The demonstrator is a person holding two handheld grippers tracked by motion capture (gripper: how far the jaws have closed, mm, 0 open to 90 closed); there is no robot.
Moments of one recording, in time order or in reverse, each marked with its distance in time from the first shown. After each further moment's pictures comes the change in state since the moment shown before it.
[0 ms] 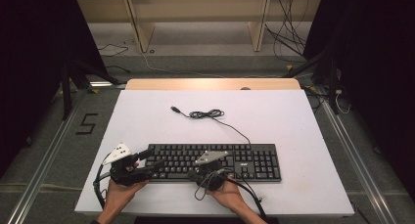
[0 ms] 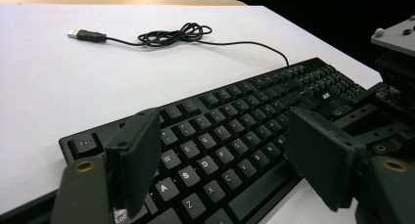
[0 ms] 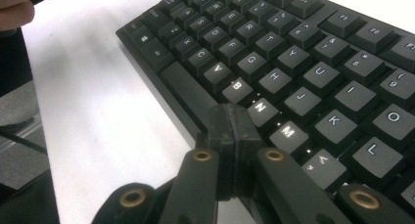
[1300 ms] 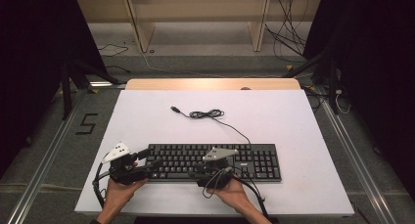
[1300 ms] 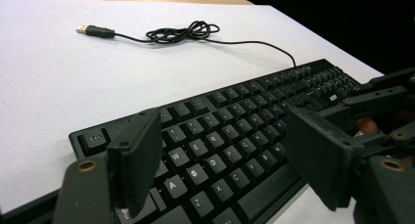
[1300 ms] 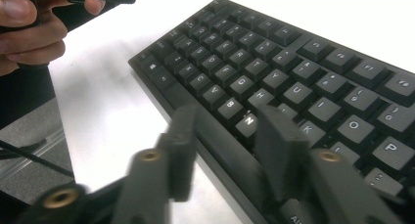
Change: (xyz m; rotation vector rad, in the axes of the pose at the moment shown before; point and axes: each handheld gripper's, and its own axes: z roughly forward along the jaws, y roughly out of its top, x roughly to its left) left arm 0.004 0.000 0.000 0.006 0.015 -0.019; right arm -0.004 0.004 -0.021 -0.077 0.019 0.040
